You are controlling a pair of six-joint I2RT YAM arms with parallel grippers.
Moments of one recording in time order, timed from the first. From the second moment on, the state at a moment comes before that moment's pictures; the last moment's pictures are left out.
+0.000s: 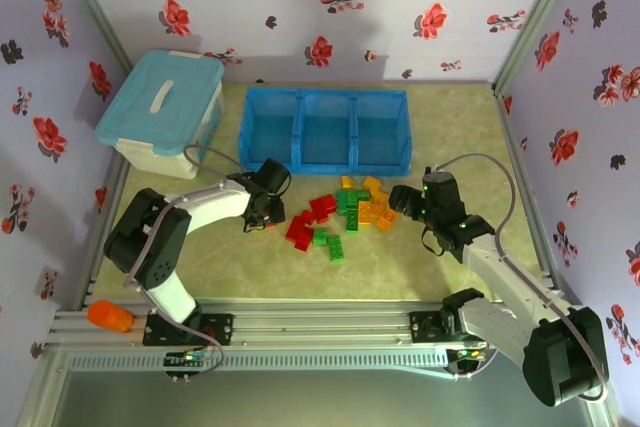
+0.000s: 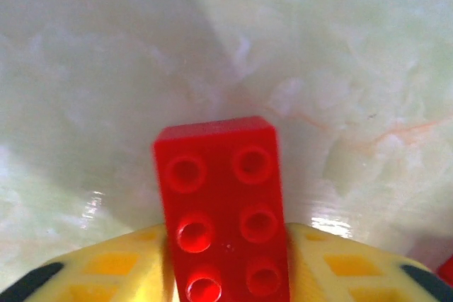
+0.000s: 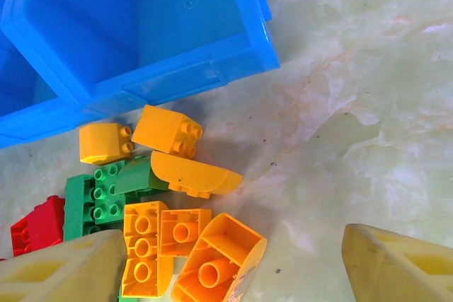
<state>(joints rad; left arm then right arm) -0.64 1.68 0.93 -0.55 -0.12 -0.75 0.37 0.95 0.54 -0.33 0.05 0.58</state>
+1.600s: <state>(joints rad) -0.72 1.32 0.82 -0.58 -0.20 -0.64 0.44 1.02 0.59 -0.48 0.03 0.55</state>
